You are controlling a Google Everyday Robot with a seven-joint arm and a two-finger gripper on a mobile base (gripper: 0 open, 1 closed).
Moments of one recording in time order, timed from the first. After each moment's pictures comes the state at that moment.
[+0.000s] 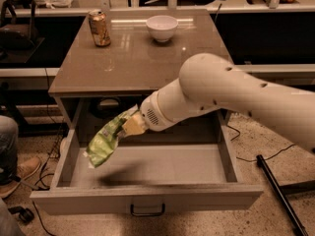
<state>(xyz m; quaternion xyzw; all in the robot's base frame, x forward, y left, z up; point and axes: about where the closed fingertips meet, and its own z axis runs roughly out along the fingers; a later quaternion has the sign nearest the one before) 0.493 0.066 0.802 -0.40 0.84 0.27 0.27</state>
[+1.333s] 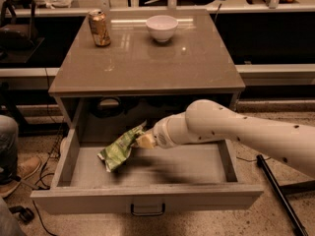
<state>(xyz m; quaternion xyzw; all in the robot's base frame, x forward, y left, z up) 0.542 0.049 0.677 -0.38 0.83 0.27 0.30</state>
